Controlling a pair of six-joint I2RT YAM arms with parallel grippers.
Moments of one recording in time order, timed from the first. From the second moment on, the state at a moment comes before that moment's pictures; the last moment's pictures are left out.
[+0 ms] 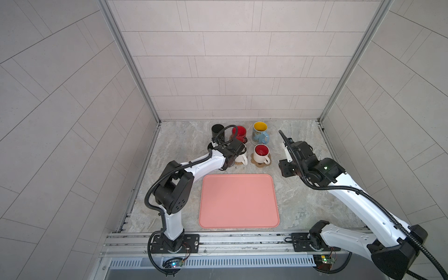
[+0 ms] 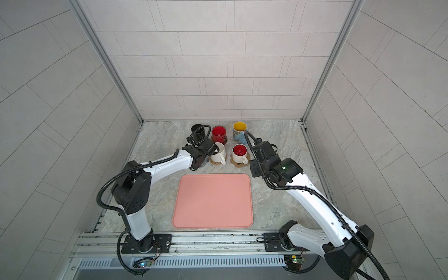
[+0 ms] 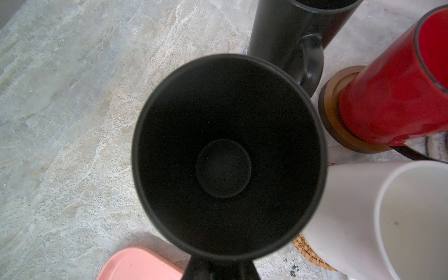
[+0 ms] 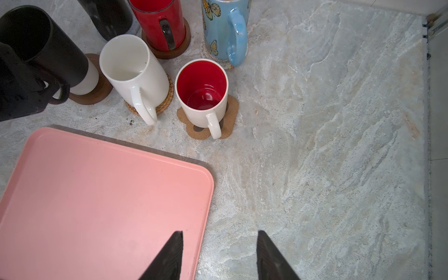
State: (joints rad) left arm -0.66 1.84 1.34 -0.71 -0.63 -1.03; right arm 0.51 1.10 1.12 -0.94 0.20 0.27
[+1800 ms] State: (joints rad) left arm -0.65 1.91 1.37 -0.69 -0.59 -1.09; right arm 0.47 1.10 1.12 -0.94 0.15 0.24
